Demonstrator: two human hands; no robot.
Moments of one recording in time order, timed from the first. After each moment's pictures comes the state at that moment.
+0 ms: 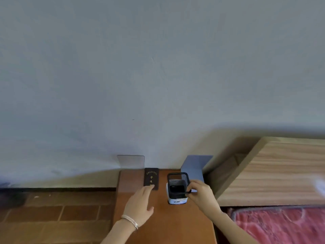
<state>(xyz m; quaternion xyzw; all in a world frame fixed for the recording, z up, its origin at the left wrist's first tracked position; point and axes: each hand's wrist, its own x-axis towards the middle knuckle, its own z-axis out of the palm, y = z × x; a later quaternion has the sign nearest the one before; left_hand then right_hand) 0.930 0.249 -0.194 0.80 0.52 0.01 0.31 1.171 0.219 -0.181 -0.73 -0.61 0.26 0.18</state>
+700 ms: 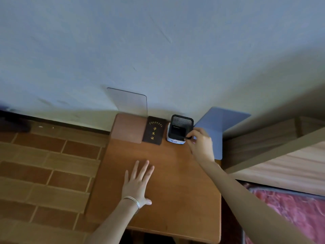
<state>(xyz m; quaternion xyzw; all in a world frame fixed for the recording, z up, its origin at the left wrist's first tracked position) 0.959 0.184 -0.384 0.75 0.56 -0.22 0.26 1.181 0.288 -0.328 -0.73 -0.60 0.24 0.23</state>
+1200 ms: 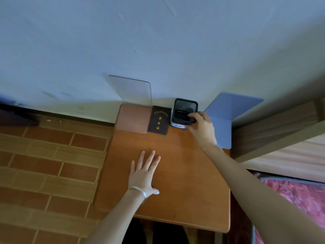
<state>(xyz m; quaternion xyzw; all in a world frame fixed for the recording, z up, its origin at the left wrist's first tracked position) 0.957 0.183 -0.390 0.76 0.56 -0.21 0.25 1.170 0.301 -0.338 -0.72 -0.60 0.26 0.22</state>
